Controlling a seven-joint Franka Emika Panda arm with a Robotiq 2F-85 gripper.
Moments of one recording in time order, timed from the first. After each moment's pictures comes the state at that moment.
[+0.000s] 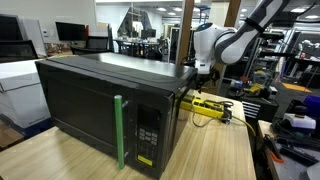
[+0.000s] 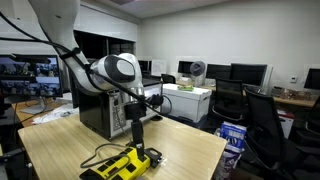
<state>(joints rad) -0.69 0.27 0.15 -2.31 -0.87 2.46 -2.17</state>
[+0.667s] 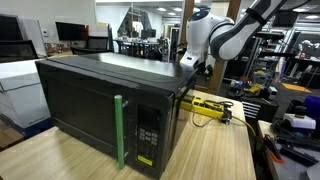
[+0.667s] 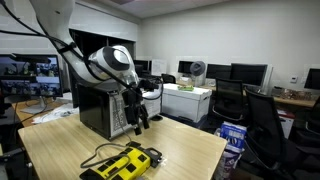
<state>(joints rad) -0.30 0.20 -0.11 -2.32 -0.87 2.51 -1.70</state>
